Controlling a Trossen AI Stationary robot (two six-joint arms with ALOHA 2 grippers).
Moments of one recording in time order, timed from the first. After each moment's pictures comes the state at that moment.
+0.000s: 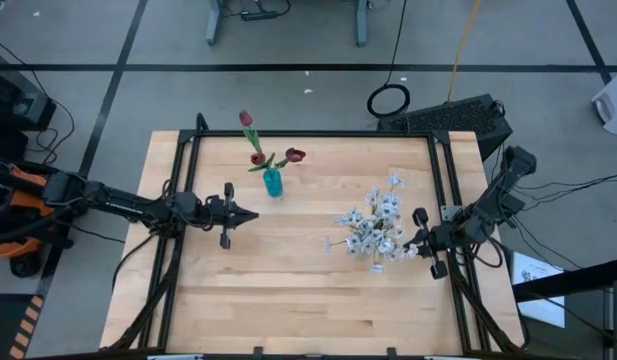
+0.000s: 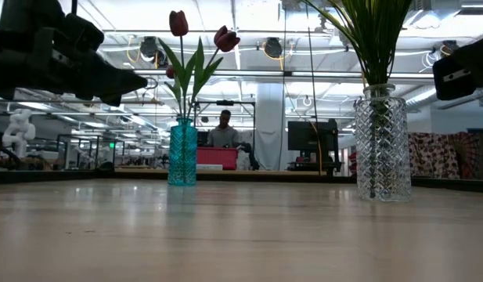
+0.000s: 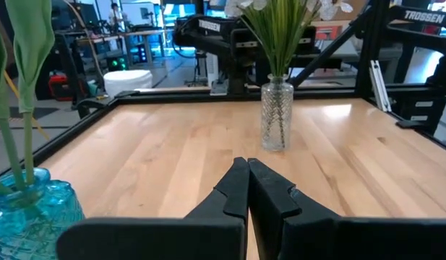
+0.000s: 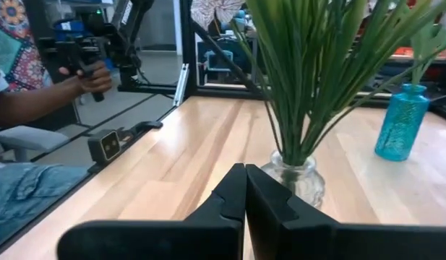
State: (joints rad) left arm -0.03 0.82 0.01 0.77 -0.03 0.04; right arm 0.83 0.20 0.01 0.10 0.62 0.10
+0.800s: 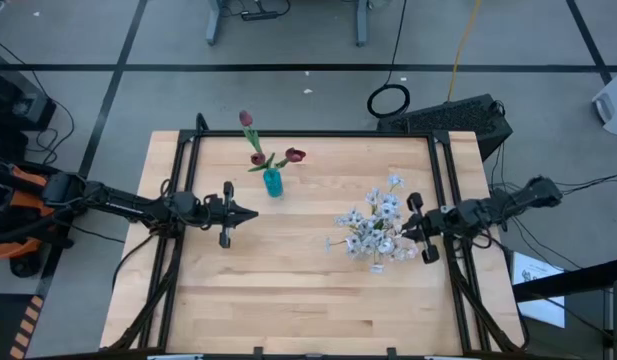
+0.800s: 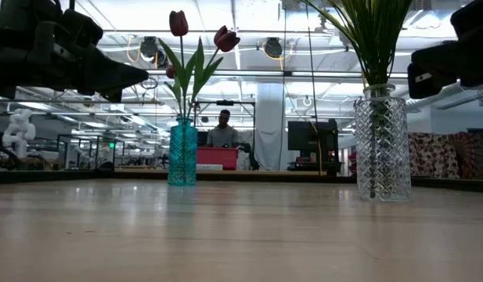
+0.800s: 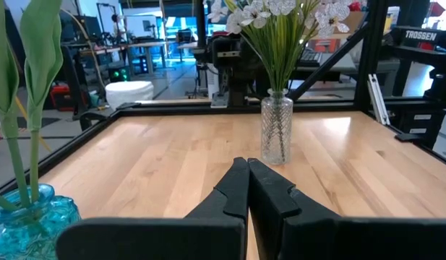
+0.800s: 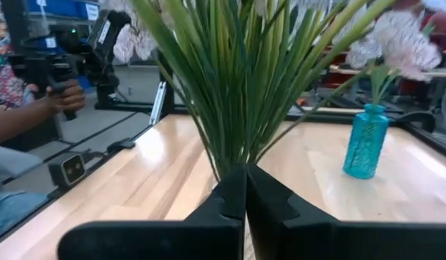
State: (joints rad) left arm -0.03 0.82 0.01 0.81 -0.03 0.04; right arm 0.34 0.10 0.02 0.10 0.17 0.01
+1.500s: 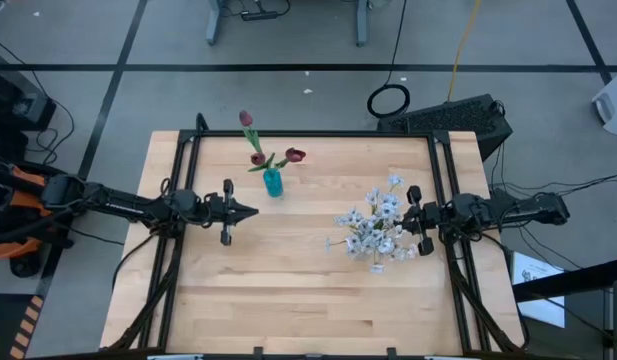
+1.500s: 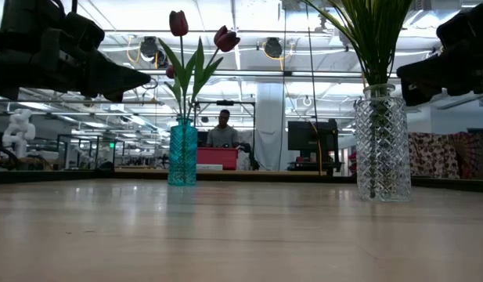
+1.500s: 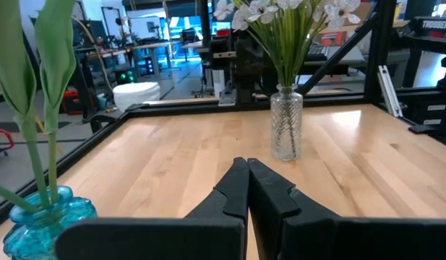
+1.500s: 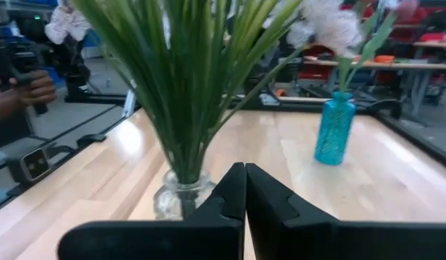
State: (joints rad) left arm 0.01 0.82 0.01 0.81 0.00 0.08; right arm 0.12 0.08 0.02 0.03 0.00 0.01
